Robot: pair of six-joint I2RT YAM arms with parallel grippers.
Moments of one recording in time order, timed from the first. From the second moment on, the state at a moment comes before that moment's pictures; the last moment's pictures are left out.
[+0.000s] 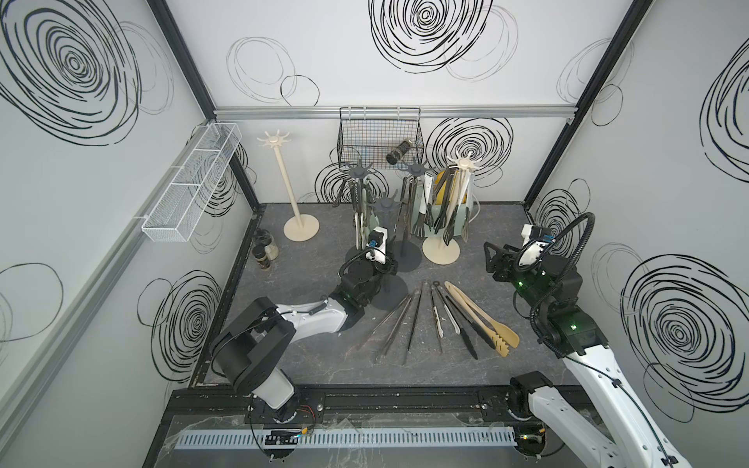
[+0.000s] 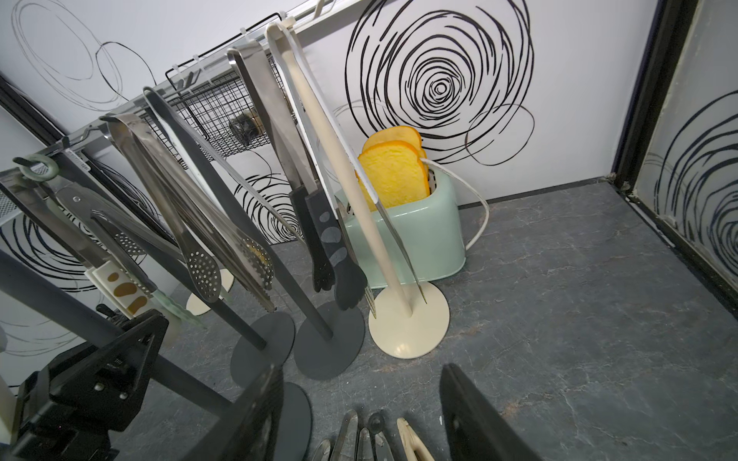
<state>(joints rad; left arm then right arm) -0.73 1.59 0.73 0.96 -0.32 -0.06 0.26 0.73 0.78 -0.26 0.01 0.38</state>
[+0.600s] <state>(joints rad) -0.73 1.68 0.71 1.15 -0.31 -0.03 0.26 0.75 0.76 -0.25 0.01 0.37</state>
